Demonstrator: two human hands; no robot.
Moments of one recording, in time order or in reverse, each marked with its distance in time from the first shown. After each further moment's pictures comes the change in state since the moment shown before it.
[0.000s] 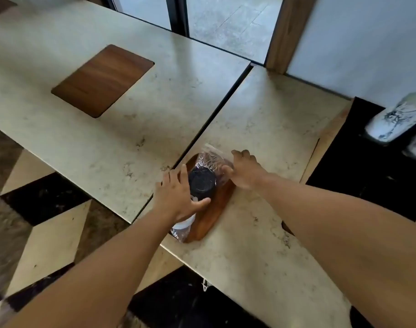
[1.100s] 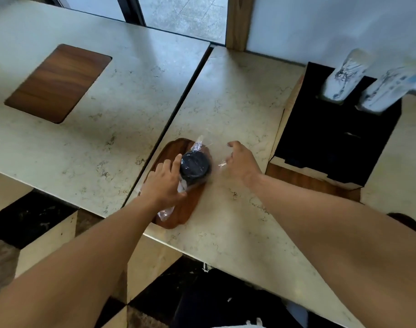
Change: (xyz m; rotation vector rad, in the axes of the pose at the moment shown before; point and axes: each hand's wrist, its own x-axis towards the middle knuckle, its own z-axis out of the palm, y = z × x) left_hand 0.010 0.013 0.007 -0.014 -0.039 0.358; right_hand -0.059 0.050 0.013 0.528 0.199 0.182
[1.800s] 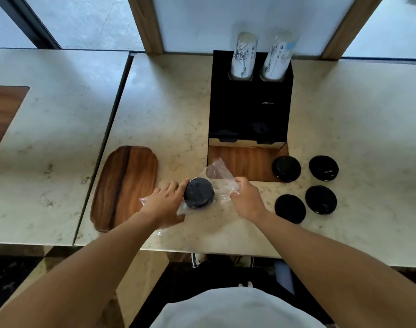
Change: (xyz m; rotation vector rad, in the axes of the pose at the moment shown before) left_hand -0.023 0.111 0.040 0.203 -0.176 0.474; right_hand -0.160 0.151 -0.019 0.209 0.234 0.320
